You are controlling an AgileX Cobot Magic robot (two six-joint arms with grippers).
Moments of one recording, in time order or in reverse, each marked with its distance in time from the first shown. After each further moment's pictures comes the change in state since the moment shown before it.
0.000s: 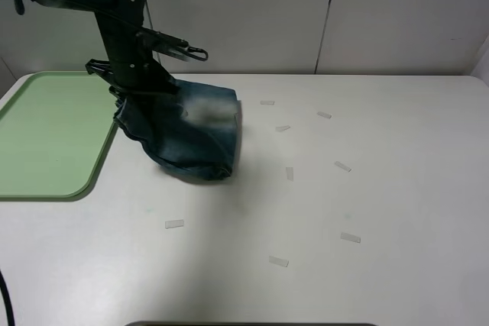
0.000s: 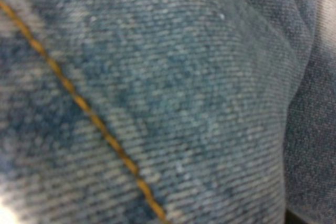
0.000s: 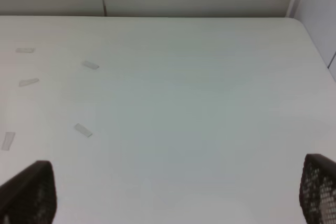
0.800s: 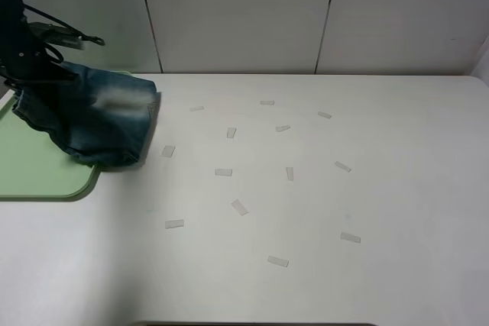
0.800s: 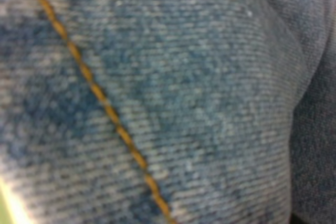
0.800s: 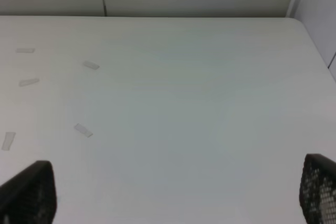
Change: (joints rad) left arm 0.427 -0.010 0.000 -0.010 0.000 0.232; right arm 0.000 0.000 0.000 0.001 0.000 0.000
